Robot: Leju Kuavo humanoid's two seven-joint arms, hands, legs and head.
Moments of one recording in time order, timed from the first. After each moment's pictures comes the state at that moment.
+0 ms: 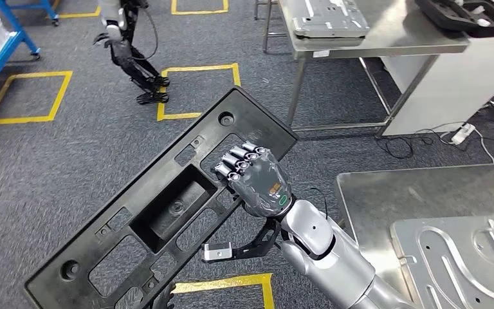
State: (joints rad) left arm -0.22 -0.23 0.74 -0.22 -0.82 -0.10 -0.48; right arm -0.52 -0.02 0.74 -1.50 1.13 -0.59 -0.13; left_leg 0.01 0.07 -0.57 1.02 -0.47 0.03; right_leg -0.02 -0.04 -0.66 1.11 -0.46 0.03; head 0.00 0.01
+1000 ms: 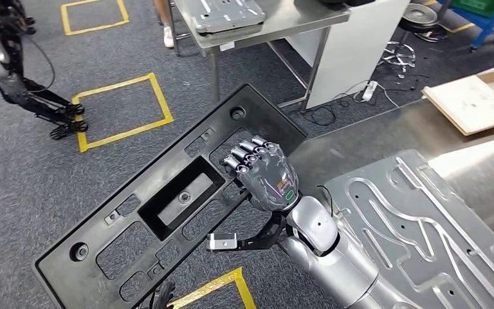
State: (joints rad) left arm -0.22 -0.23 0.74 -0.22 -0.81 -0.09 -0.48; right arm -0.52 -0.02 0.70 -1.49 1.14 -0.60 -0.12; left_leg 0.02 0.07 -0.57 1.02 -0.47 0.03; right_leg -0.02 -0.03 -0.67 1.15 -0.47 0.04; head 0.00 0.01
